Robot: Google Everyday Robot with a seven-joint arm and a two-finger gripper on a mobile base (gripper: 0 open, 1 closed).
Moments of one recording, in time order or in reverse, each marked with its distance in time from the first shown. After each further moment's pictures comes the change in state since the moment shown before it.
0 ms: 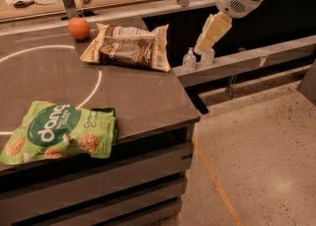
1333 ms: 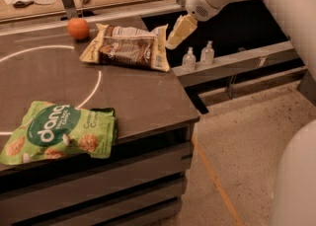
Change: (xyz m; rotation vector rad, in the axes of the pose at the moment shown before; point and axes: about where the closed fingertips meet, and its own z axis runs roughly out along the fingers) arm -0.045 -0.031 0.097 -0.044 -0.151 0.039
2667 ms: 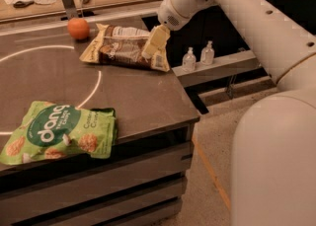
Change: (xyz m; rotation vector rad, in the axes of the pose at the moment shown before) arm -0.030 0.031 0.078 -0.150 -0.002 0.006
